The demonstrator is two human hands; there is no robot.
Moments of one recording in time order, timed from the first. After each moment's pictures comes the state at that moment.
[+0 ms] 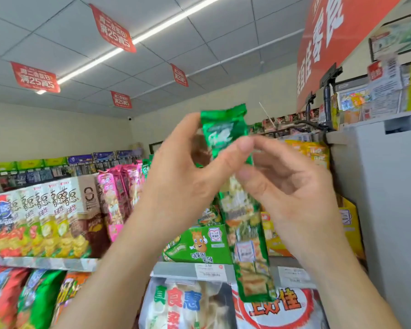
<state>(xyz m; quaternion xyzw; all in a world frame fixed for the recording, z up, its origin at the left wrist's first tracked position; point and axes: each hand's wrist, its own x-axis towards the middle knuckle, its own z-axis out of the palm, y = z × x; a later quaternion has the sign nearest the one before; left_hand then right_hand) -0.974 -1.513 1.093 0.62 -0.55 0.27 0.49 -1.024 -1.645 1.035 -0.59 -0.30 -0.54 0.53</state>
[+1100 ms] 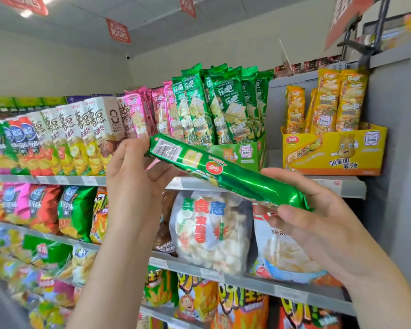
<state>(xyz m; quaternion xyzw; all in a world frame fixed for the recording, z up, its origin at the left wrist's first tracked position) -0.935 -1.408 0.984 0.47 -0.25 0.13 0.83 -1.055 -1.610 0.919 -0.60 -0.18 -0.21 0.75</state>
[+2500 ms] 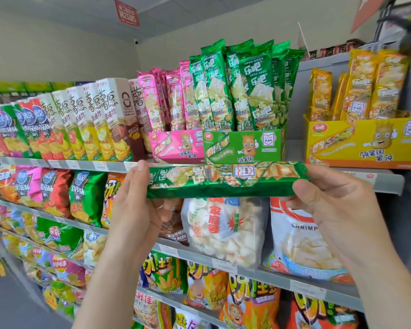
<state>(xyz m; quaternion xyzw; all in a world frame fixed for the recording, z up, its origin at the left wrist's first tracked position) -0.916 -1.365 0.929 0.53 -0.23 0.05 0.82 -1.034 -1.593 0.919 -0.61 -0.11 -0.37 0.69</state>
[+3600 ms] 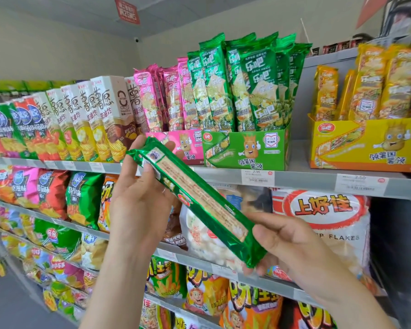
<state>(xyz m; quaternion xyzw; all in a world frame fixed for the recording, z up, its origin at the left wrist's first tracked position) -0.895 -1.381 0.931 0.39 -0.33 0.01 0.86 -1.010 -1.578 0.875 -0.65 -0.16 -0.08 0.74</state>
